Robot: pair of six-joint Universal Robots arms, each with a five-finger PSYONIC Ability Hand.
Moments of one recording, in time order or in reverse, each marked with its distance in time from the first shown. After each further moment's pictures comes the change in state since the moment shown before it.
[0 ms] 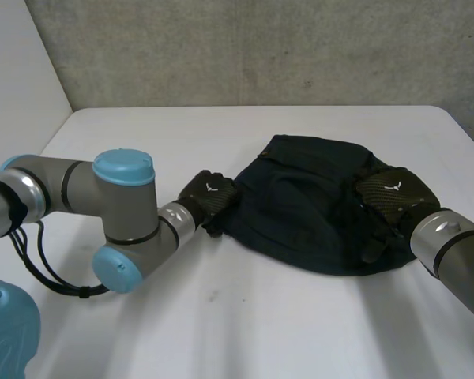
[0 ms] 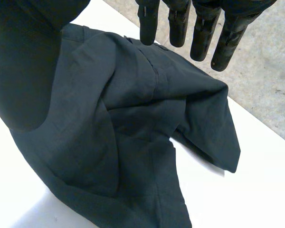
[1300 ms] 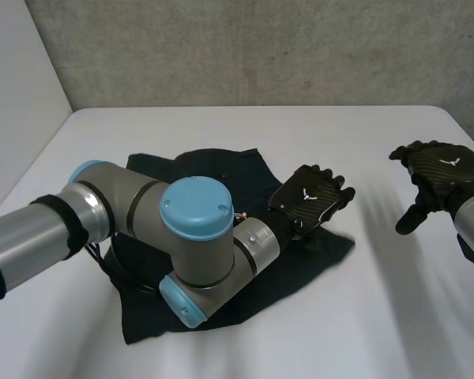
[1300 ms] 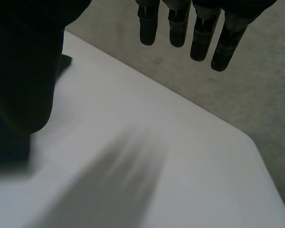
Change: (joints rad) left arm -0.285 0.020 0.046 0.204 0.079 -0.092; right arm -0.127 -0.085 0.017 -0.040 0.034 0.129; left_hand -0.168 -0.105 -0.099 -0.111 -0.113; right_hand 0.000 0.000 0.000 0.000 0.000
